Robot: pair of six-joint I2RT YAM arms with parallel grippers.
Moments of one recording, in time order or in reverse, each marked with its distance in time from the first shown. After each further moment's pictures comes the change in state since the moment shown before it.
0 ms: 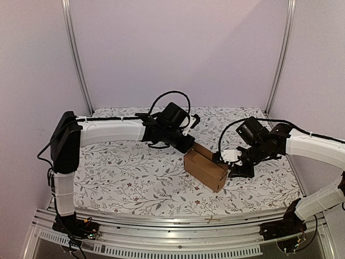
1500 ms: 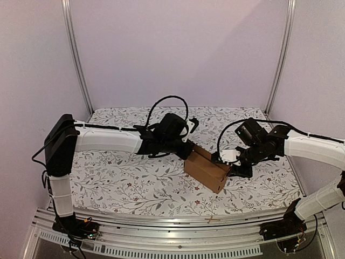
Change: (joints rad) left arm -0.059 -0.069 -0.206 0.254 -0.135 -0.019; right arm 0.000 0.012 -0.021 0.058 0.030 0.003
